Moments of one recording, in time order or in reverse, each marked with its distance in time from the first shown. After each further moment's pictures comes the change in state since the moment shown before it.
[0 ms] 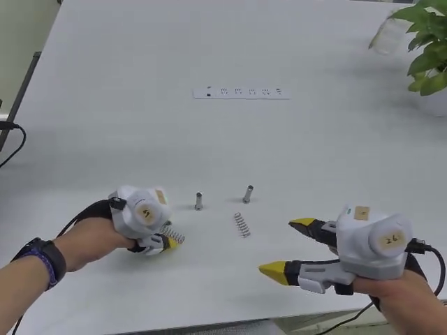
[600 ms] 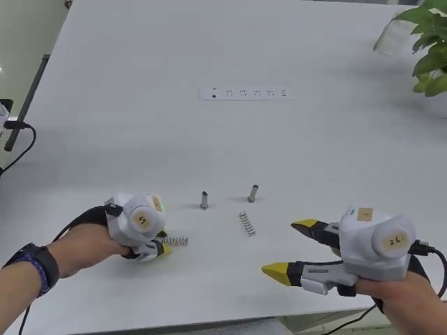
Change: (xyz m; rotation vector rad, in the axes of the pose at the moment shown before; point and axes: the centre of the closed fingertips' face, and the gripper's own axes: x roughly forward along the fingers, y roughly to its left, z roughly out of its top) left arm -0.010 -0.015 -0.023 0.006 0.042 -0.012; right arm 0.000 0.008 -0.001 -0.004 -0.007 0.002
